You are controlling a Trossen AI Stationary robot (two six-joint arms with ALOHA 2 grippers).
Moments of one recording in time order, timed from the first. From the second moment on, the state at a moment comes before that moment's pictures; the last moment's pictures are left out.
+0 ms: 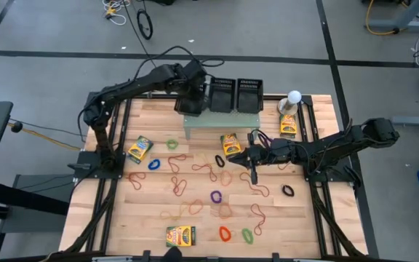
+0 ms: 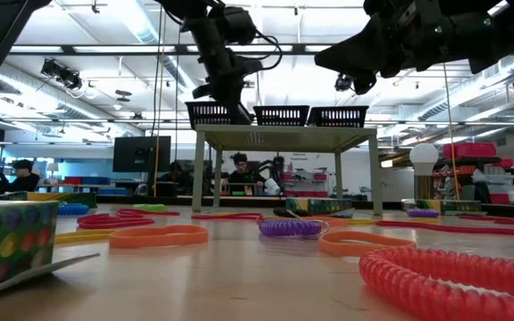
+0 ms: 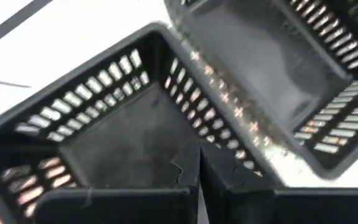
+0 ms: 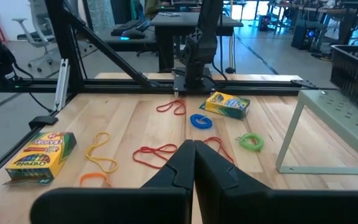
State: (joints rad) left arm 0.49 1.82 1.76 -0.93 -0.14 -0.26; right arm 0.11 1.27 0.48 0.63 0.05 0.01
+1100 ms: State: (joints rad) left arm 0.54 1.74 1.76 -0.88 -0.03 0.14; right arm 0.07 1.27 0.86 -0.07 0.30 0.12
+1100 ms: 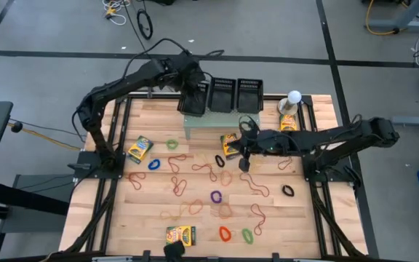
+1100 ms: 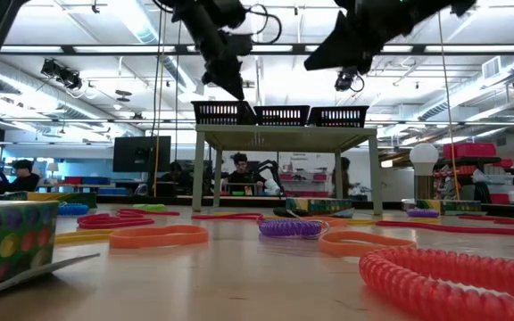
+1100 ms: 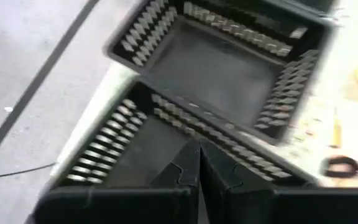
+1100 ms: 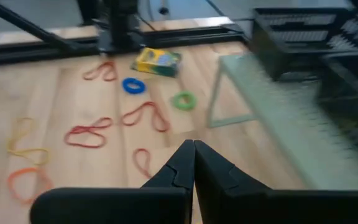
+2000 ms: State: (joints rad) left arm 0.74 1.84 1.76 -0.78 0.05 0.21; right arm -0.37 1.61 1.48 -0.57 0.13 -0.19
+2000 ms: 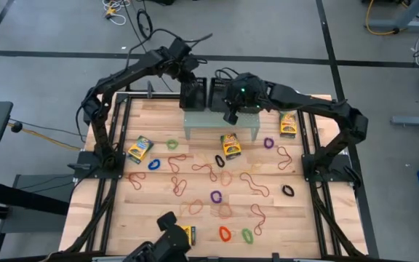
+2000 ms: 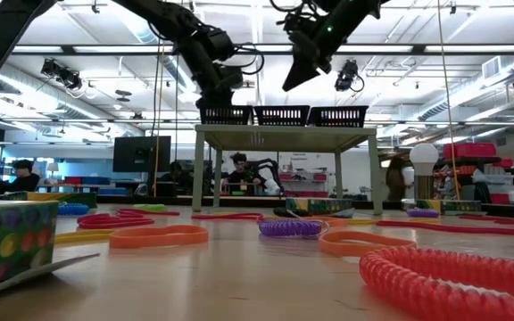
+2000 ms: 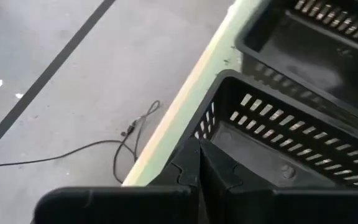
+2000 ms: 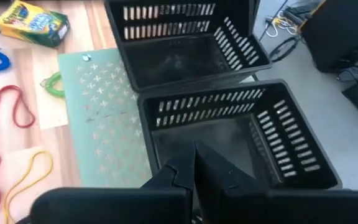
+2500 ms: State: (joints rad) left arm 0.69 1.73 1.73 -0.72 0.15 0.23; right arm -0.42 1.56 1.48 -0.61 0.13 -0.21
